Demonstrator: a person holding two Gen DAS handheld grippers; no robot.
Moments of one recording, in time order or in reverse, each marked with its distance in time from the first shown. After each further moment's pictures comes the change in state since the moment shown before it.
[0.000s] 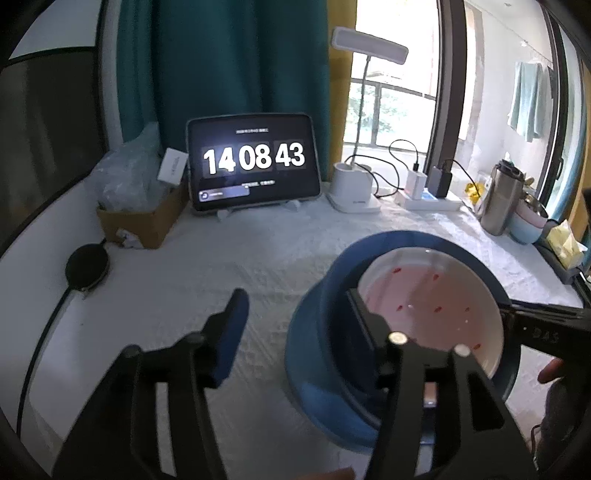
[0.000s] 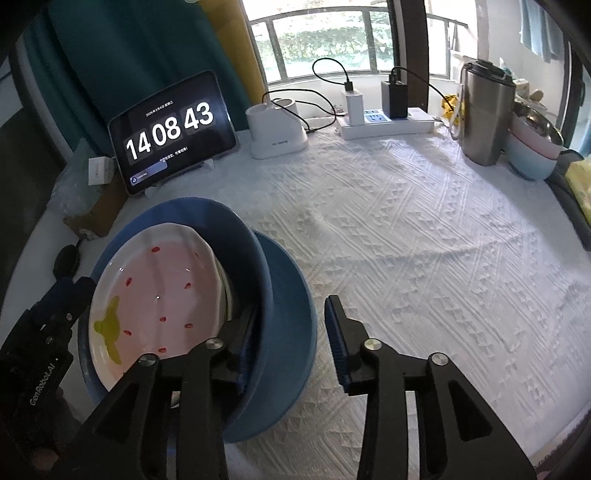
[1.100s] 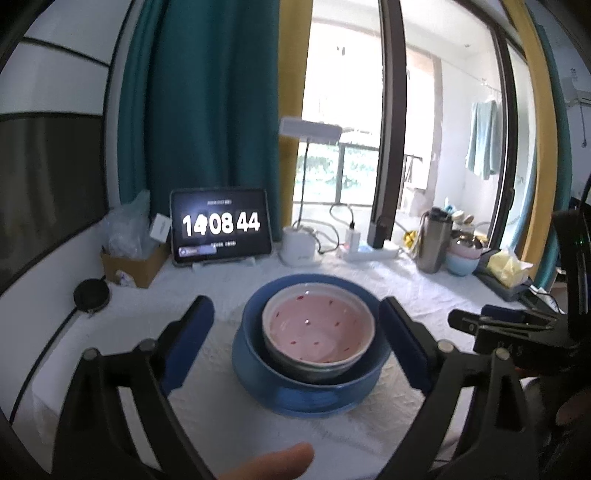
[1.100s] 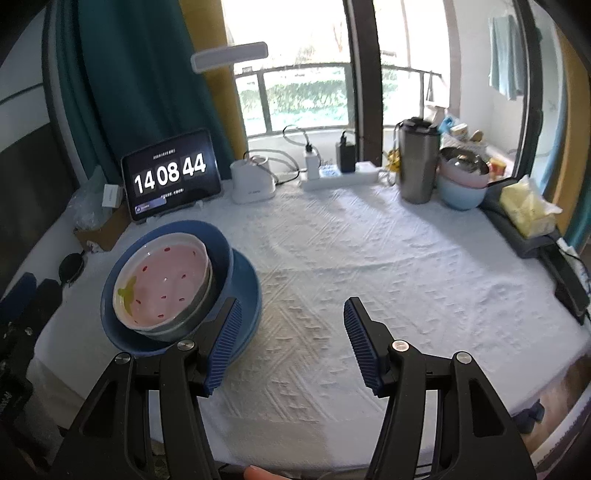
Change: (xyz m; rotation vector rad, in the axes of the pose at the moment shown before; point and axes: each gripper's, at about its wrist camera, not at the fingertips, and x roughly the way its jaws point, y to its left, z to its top) left arm -0.128 -0.038 -0.024 0.026 -0.266 -0.127; right arm -0.113 -0.027 -0.052 -0.037 -0.242 -0.091
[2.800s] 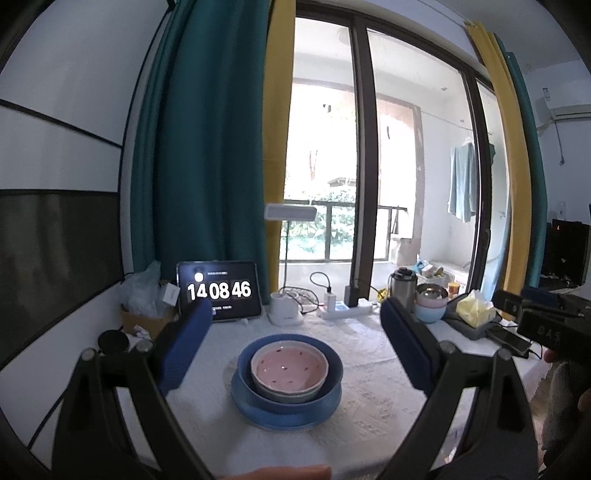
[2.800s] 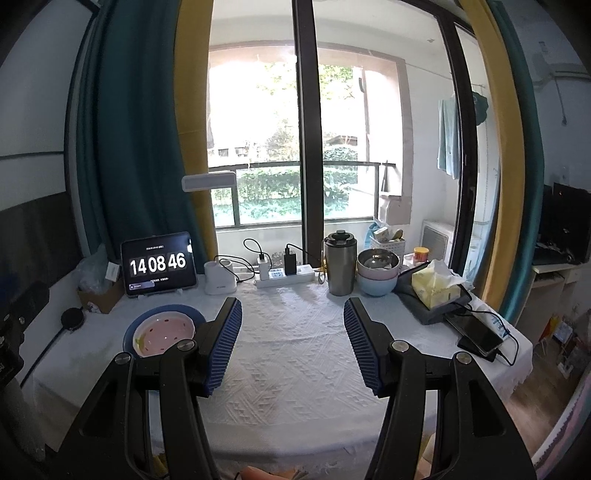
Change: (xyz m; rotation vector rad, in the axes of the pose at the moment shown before) left arm -0.120 -0.029 0.035 0.028 -0.223 -0.032; right arm -0.175 -0.031 -0.007 -0.009 -0.363 -0.141
